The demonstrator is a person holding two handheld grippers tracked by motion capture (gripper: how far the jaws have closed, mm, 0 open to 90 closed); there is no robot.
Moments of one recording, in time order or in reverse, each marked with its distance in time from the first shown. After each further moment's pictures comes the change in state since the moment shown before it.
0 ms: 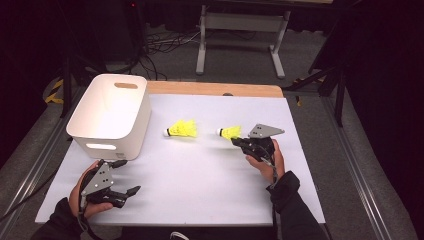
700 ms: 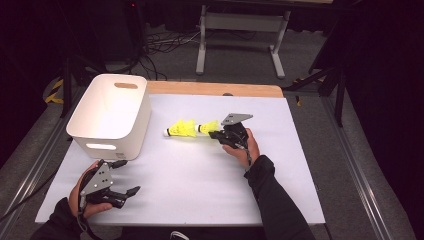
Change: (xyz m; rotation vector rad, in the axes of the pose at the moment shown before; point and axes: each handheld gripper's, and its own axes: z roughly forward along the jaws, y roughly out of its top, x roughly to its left) left arm 0.000 -0.001 -0.001 -0.006 -0.010 -0.002; right arm 0.002 0.027 0.080 0.077 0.102 0.020
